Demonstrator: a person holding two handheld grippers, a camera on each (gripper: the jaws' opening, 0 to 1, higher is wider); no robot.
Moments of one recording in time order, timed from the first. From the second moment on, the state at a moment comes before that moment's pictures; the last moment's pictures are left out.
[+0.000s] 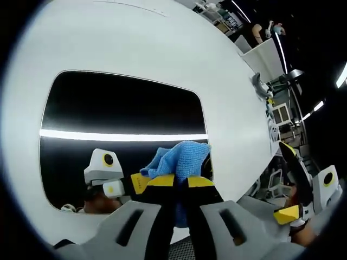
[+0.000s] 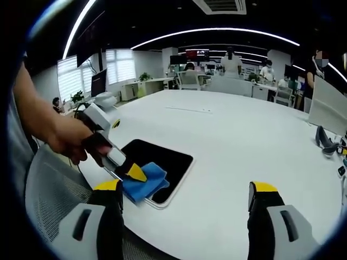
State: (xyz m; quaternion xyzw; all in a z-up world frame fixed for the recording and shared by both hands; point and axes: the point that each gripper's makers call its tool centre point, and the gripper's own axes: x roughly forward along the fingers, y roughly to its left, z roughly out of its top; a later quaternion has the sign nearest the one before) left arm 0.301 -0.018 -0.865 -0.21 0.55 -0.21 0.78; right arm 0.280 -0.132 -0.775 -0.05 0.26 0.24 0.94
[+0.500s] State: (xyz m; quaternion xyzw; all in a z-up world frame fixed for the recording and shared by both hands) left arm 0.303 -0.042 -0.865 -0.23 0.55 -0.23 0.77; right arm 0.281 -0.135 -0.775 -0.06 0.25 0.23 0.94
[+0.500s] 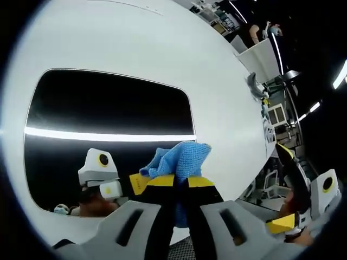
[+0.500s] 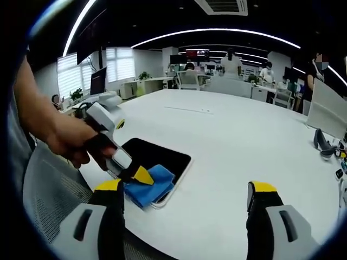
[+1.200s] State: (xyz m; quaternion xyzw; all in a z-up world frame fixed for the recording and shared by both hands) left arm 0.304 -0.048 -0.866 -0.22 0.55 -0.23 0.77; right arm 0.281 -0.135 -0.777 -0.06 0.26 0.23 0.94
